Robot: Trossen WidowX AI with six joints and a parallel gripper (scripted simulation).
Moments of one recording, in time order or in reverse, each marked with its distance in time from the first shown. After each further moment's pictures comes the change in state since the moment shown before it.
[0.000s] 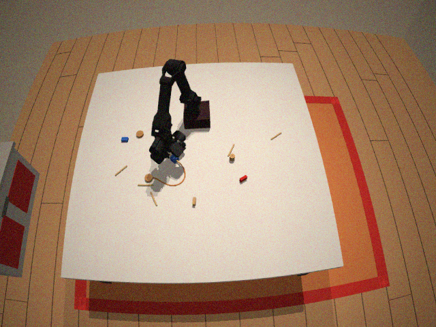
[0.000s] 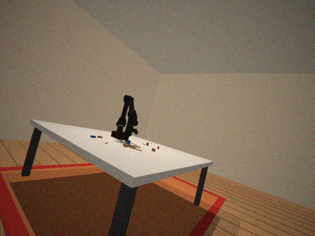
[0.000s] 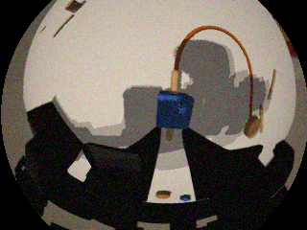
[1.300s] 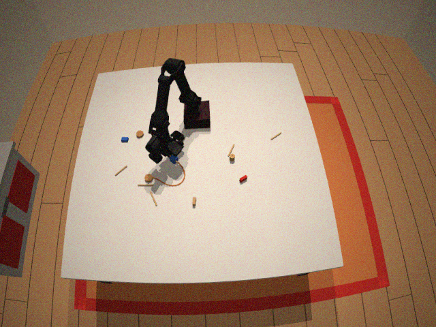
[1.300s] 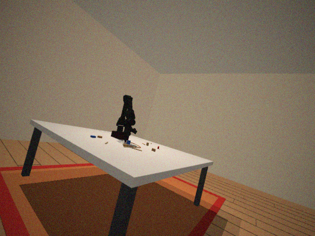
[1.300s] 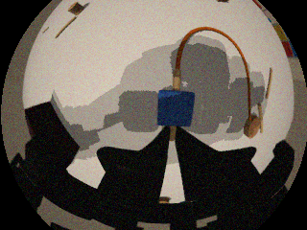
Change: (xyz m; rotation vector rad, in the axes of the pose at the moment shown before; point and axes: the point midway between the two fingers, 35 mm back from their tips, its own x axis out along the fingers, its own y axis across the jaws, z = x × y) arm 0.003 -0.003 -0.005 0.001 -0.081 -0.013
